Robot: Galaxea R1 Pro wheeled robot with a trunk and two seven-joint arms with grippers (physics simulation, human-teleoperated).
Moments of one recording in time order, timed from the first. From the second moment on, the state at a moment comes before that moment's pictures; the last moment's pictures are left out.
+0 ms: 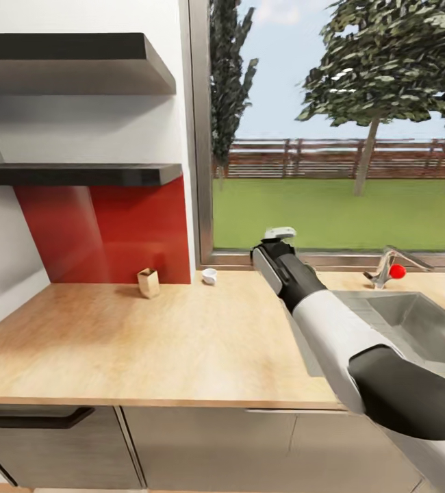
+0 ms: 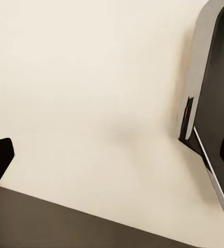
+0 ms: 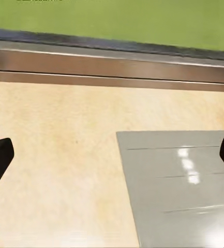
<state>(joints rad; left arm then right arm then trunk) 0.08 0.12 -0.02 -0.12 0.08 -0.05 0.19 -1.26 0.17 0.32 -0.64 -0.31 0.69 -0.57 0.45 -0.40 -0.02</state>
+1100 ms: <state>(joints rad) 0.08 0.12 -0.02 -0.03 0.08 -0.04 0.18 -1.29 0.17 0.32 -0.52 -0.37 0.69 -0.57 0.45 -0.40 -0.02</state>
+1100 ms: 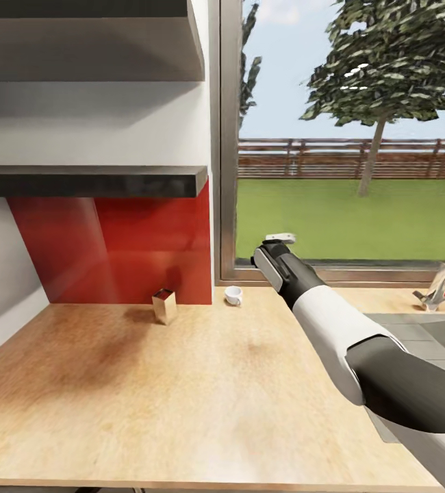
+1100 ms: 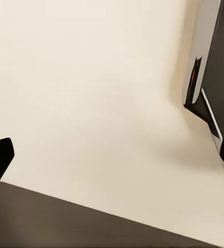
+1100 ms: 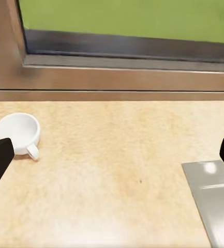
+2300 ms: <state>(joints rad) 0.08 0.12 -0.02 -0.03 0.08 -0.04 0.18 -1.28 0.17 0.32 -0.49 -0.42 0.69 -0.57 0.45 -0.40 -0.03</state>
